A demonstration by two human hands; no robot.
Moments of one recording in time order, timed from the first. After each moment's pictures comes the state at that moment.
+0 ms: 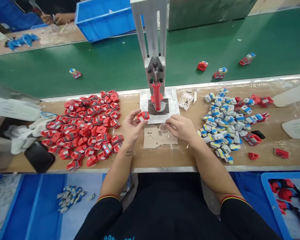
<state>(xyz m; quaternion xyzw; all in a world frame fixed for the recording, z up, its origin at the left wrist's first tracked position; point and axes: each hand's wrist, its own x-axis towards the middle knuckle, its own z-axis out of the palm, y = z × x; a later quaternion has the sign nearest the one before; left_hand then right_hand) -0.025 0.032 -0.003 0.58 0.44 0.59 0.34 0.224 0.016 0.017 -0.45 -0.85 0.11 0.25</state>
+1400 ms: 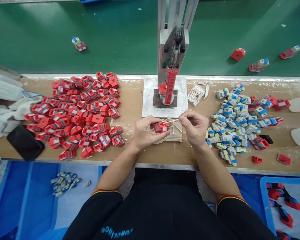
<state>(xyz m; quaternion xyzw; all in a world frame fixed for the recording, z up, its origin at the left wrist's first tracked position) 0.004 -0.008 0.013 0.71 0.39 0.53 0.24 0.195 0.002 0.034 -0.39 -0.55 0.38 0.63</state>
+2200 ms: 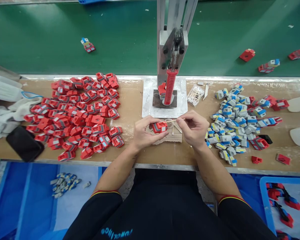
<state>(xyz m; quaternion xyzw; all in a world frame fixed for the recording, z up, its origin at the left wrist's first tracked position) 0.003 -0.008 0.014 0.70 0.40 0.54 0.24 0.200 0.001 0.033 -0.42 -0.64 0.25 0.59</state>
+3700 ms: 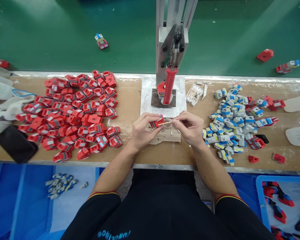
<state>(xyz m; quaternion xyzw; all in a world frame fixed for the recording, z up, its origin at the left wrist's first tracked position) -0.001 -0.003 0.005 0.74 0.40 0.52 0.14 0.200 0.003 0.031 -0.43 -0.62 0.37 0.54</state>
